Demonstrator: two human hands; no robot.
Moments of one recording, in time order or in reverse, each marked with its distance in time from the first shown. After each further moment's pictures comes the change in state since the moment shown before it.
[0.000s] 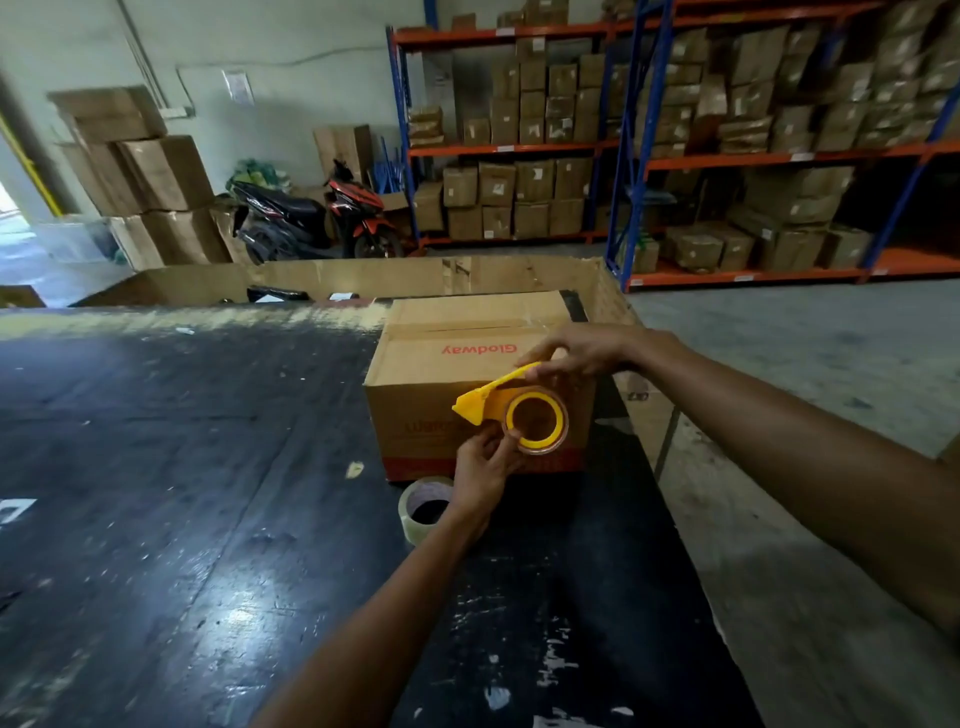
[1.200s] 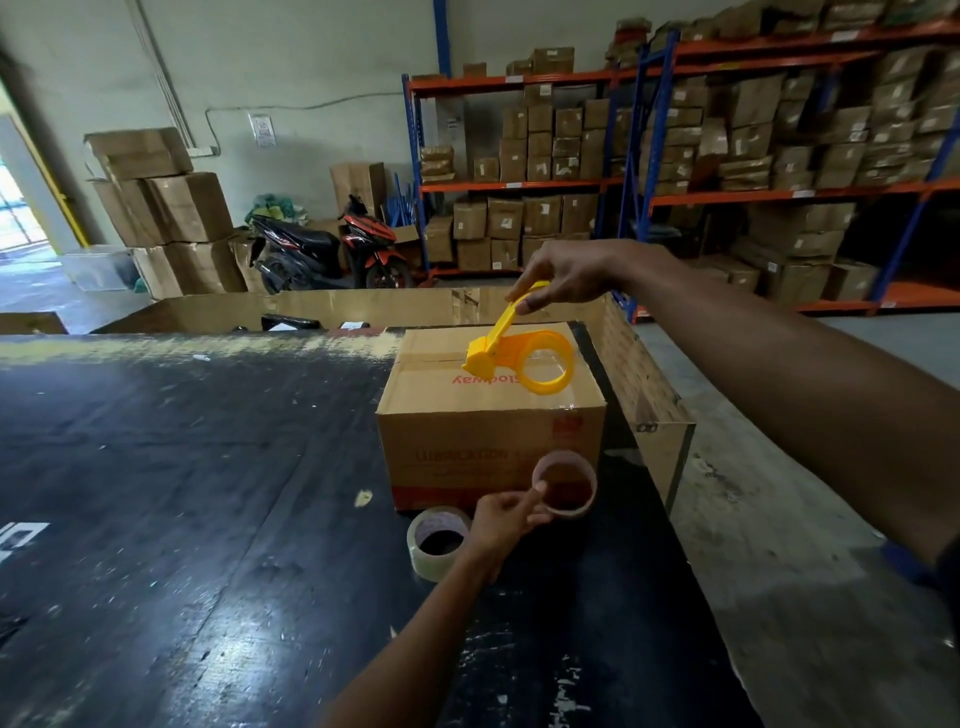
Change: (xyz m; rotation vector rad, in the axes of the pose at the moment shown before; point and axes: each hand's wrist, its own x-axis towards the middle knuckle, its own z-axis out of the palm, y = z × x) left_hand -0.001 -0.027 -0.007 0.149 -0.105 -0.273; right_hand 0.007 -0.064 -0.100 -0.210 0.213 -0.041
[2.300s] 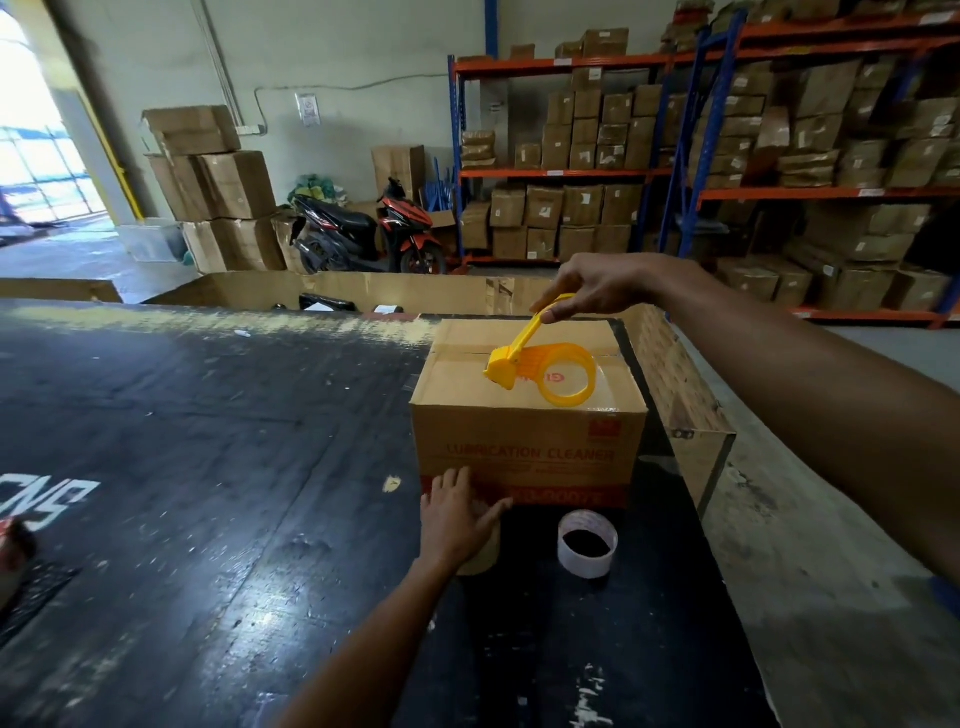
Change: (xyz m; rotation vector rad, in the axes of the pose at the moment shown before) left_hand 0.004 -0.019 -0.083 1.026 0.487 0.234; right_hand 0.024 -0.006 0.017 0.011 -0.042 -0.028
